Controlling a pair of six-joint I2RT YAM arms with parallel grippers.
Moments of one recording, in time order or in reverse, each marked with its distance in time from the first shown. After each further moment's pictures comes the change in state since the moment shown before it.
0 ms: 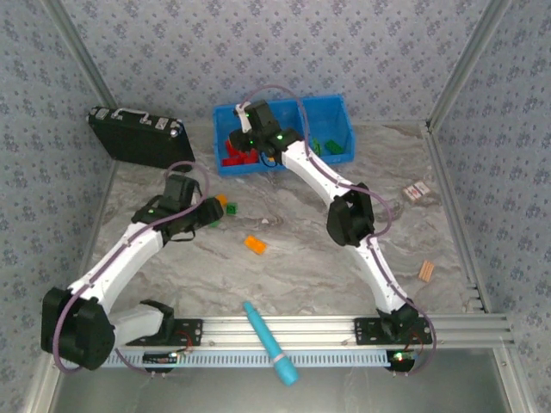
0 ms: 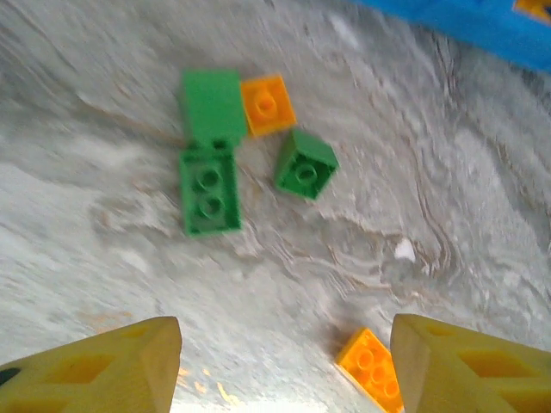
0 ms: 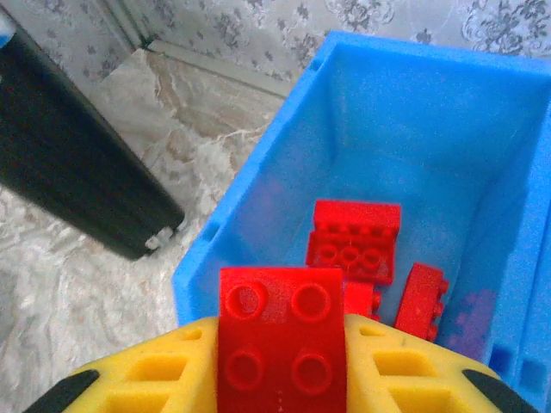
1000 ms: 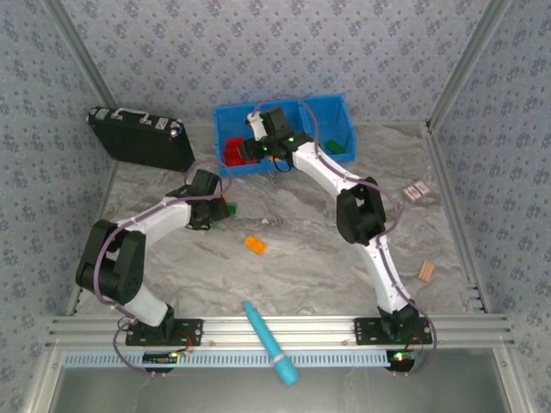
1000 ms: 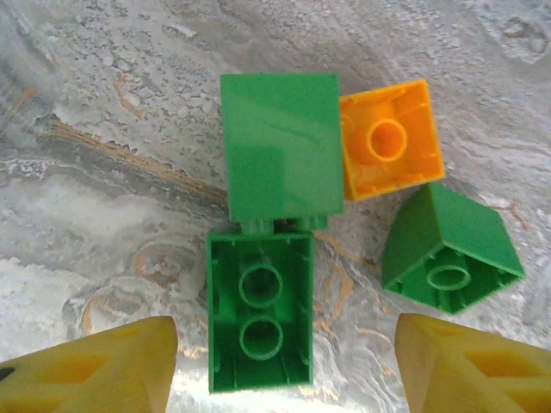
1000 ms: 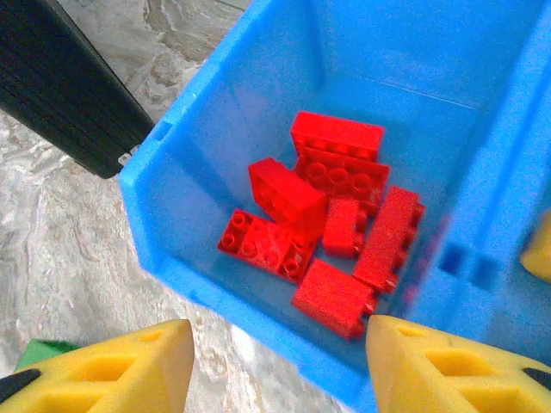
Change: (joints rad) left arm -0.002 0.439 0.095 0.140 -0.173 0.012; right arm -0.066 -0.213 -0.394 0.078 -0.116 -0.089
